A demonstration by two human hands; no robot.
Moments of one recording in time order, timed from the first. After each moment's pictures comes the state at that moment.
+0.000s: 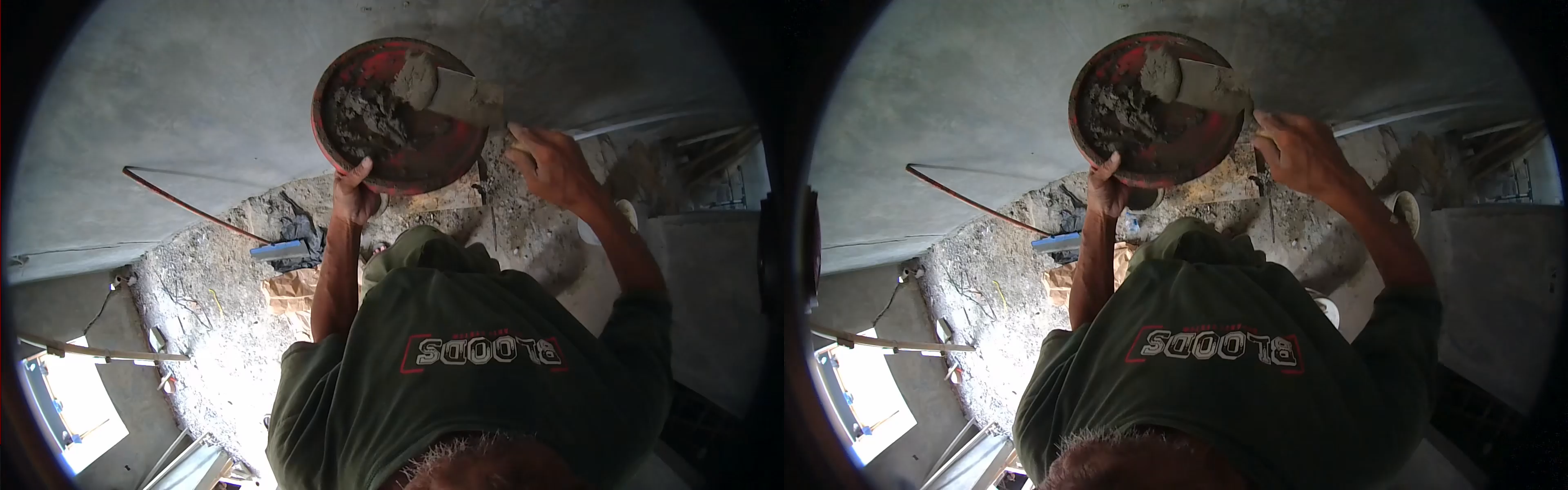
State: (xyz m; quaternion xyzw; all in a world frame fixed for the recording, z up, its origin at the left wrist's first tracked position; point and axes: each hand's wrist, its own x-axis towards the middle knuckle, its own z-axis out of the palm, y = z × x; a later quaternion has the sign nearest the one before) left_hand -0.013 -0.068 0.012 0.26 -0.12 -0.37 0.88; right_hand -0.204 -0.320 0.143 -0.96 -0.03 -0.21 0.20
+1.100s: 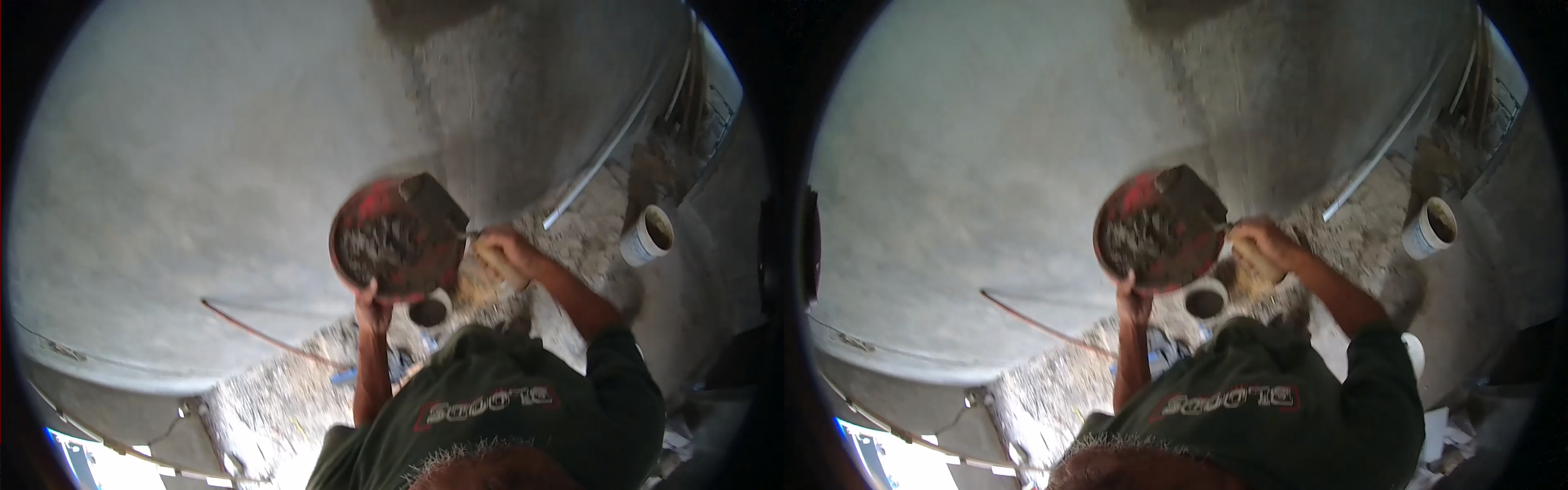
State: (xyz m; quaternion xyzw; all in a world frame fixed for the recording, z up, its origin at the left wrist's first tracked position) left_hand 0.070 0.021 0.024 0.28 -0.16 -0.37 0.87; right_hand -0.143 -0.221 0.093 -0.55 0.22 -0.08 0.80
